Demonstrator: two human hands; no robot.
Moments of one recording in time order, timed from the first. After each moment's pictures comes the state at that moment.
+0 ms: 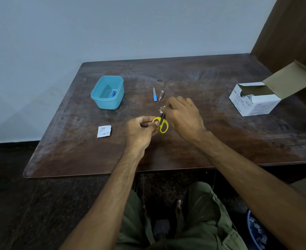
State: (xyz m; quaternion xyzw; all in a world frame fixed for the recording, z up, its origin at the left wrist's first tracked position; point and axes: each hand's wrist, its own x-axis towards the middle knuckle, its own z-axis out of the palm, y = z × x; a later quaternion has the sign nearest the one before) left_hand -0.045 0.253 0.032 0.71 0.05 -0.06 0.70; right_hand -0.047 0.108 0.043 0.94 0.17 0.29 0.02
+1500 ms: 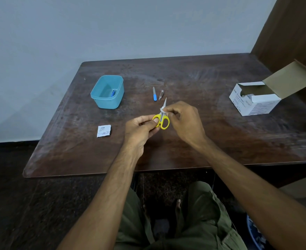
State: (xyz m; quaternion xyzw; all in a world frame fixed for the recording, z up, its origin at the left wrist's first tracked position) left_hand -0.046 0.257 0.039 0.61 0.09 -0.12 0.78; right_hand -0.054 0.111 0.035 0.90 0.03 0.22 -0.38
